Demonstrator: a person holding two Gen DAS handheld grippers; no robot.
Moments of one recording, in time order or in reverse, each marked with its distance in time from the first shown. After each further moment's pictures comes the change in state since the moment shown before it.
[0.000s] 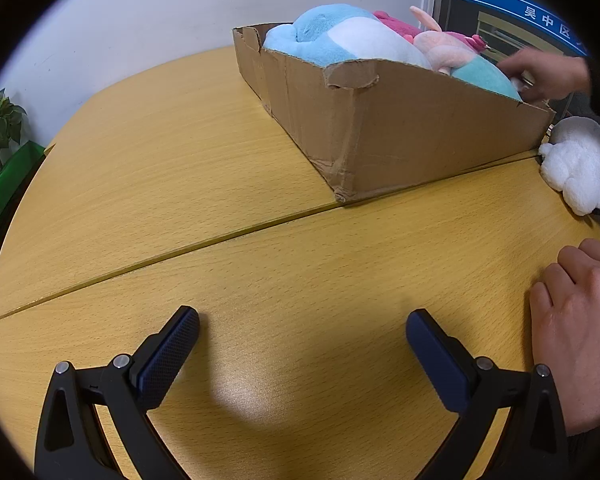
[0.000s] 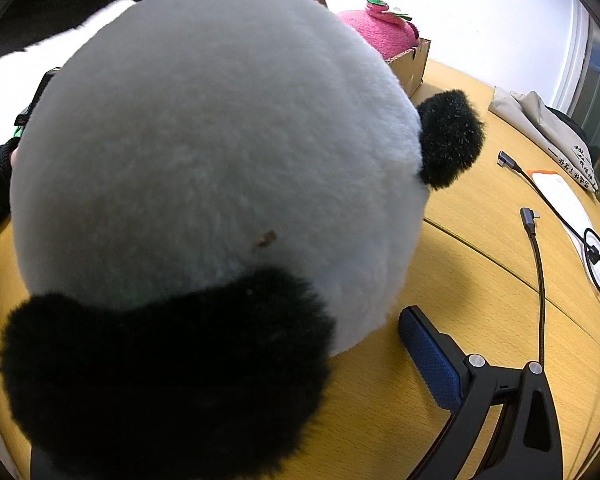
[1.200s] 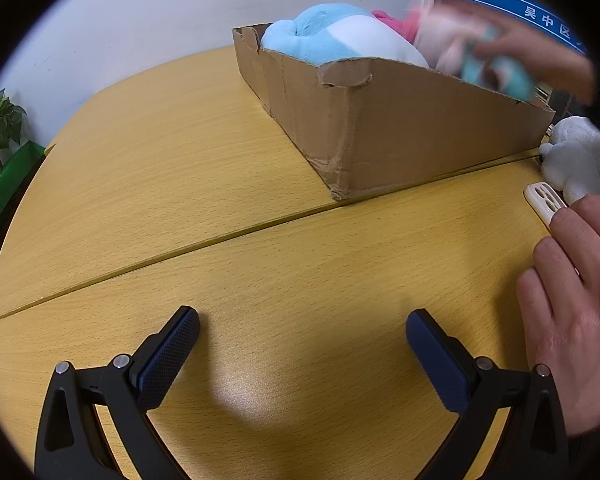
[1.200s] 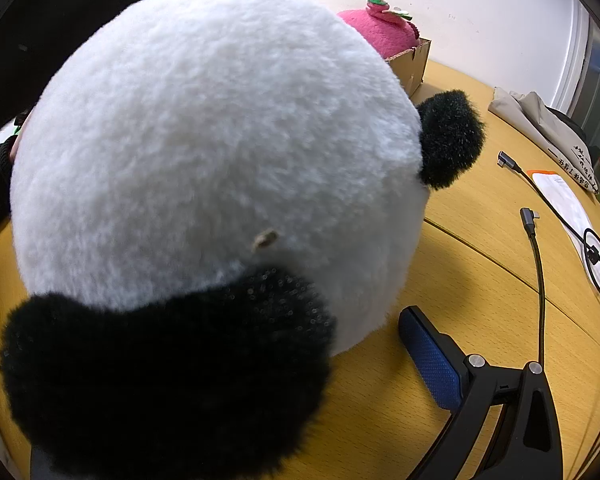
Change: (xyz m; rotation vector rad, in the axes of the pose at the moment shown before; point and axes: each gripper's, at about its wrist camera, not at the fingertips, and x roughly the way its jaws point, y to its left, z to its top) left arm -0.001 -0.001 -0.001 -0.004 0.000 0.005; right arm 0.001 -0.001 -0.001 -0.002 0.000 0.000
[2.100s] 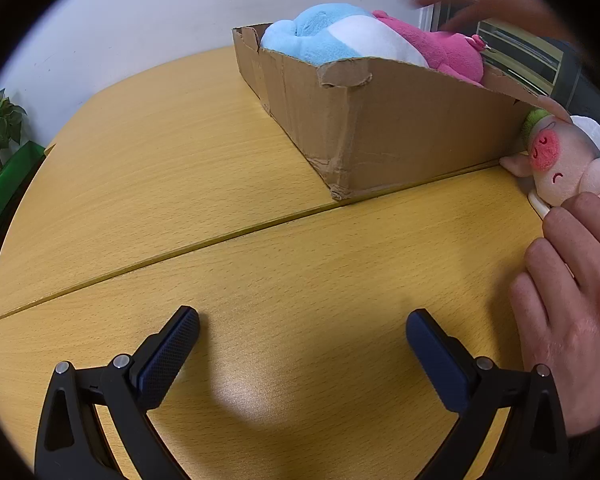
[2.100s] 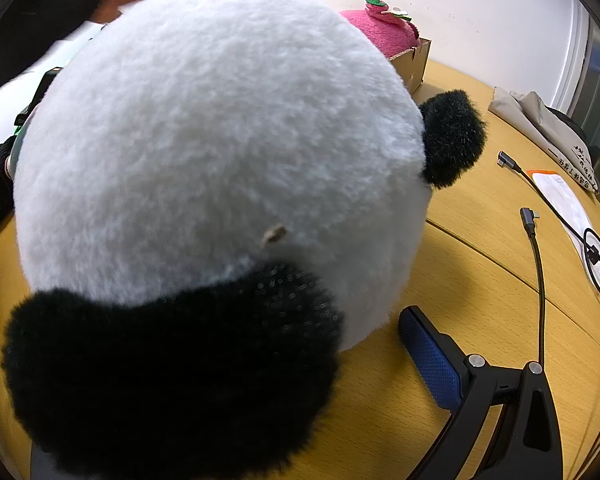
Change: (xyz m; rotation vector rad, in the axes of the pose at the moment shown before) left arm 0.006 0.008 0.003 0.004 -0.003 -0.004; right arm 0.000 0.000 0.000 0.000 0.000 0.001
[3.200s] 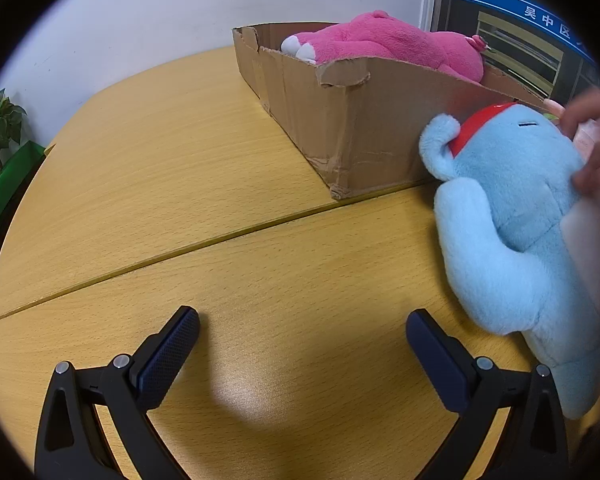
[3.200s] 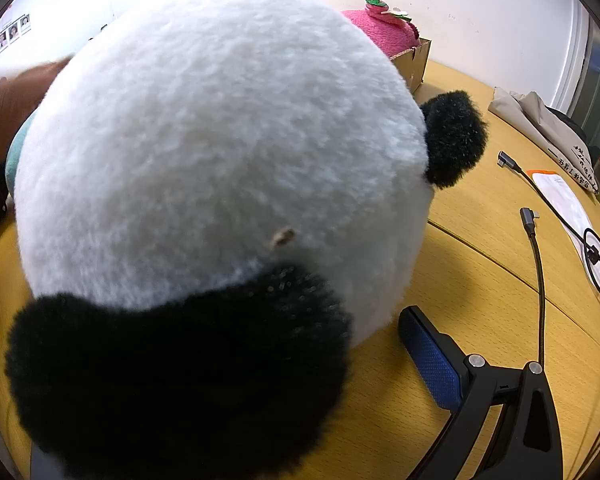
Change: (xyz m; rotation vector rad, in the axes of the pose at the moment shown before) left arm -0.012 -0.003 0.005 -0.003 0.005 -0.001; right arm 0.001 -0.001 0.000 0.000 0.000 0.000
